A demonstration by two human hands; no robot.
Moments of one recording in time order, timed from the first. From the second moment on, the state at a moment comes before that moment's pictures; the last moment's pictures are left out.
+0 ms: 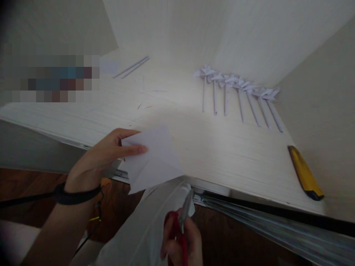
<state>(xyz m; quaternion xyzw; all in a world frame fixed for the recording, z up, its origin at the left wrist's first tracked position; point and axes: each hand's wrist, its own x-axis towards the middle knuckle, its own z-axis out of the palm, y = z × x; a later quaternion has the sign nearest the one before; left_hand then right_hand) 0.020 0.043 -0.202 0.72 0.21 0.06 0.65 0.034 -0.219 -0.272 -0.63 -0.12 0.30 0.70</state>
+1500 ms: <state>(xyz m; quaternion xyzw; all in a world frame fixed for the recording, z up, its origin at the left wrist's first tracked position) 0.018 0.047 -0.208 0.69 0.09 -0.03 0.72 0.058 -0.116 -0.225 -0.71 -0.02 -0.09 0.70</state>
